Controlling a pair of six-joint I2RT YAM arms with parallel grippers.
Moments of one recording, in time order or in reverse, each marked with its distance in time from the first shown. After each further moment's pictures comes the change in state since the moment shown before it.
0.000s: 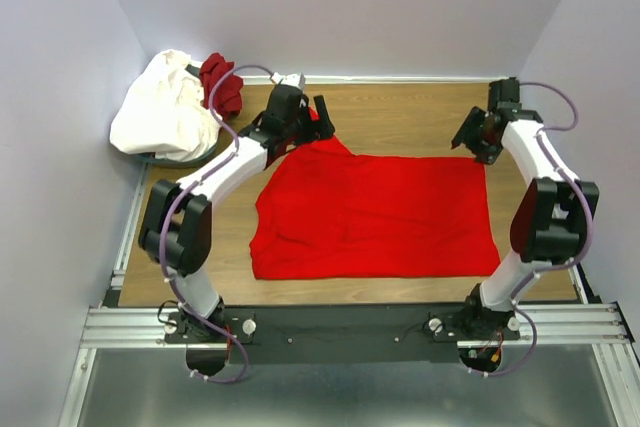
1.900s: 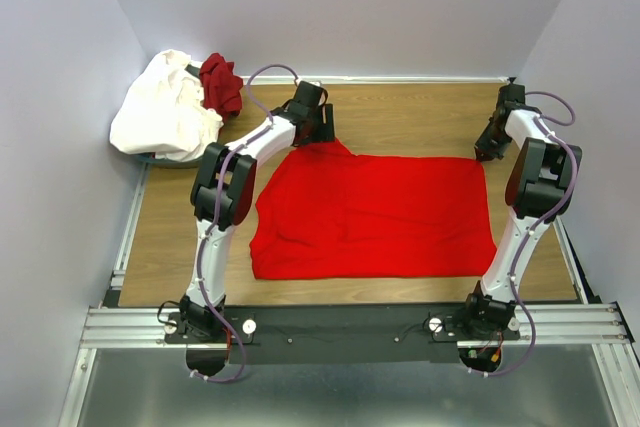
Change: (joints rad) left arm 0.051 0.520 0.480 -0.235 -0.037 0.136; right arm -0.171 0.492 0.324 0.002 0.080 -0.085
